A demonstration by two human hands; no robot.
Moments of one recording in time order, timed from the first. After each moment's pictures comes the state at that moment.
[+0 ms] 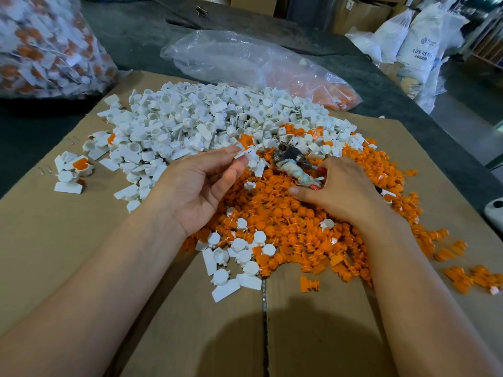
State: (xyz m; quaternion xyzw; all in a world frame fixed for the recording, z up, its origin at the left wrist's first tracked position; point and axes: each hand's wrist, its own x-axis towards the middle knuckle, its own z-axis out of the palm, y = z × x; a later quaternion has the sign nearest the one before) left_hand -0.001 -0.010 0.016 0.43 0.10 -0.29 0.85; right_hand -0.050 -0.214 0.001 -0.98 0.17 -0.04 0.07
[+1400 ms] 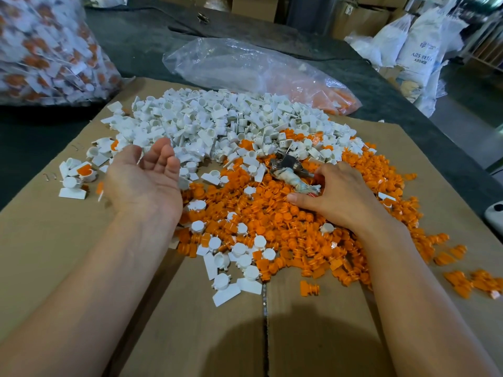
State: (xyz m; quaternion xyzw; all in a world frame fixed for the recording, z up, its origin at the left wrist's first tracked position) left_hand 0.016 0.010 0.009 0.25 0.22 -0.02 0.94; right_hand -0.054 -0.212 0.000 -0.98 0.18 -0.02 0.09
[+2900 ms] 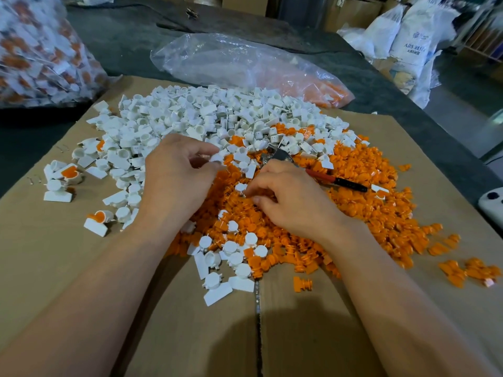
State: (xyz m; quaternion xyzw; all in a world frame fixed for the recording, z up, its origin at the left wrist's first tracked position) left_hand 0.011 -0.010 -0.004 0.85 -0.14 0.09 0.50; right_hand -0.052 -0.163 0.003 -0.98 -0.05 -0.04 0.17
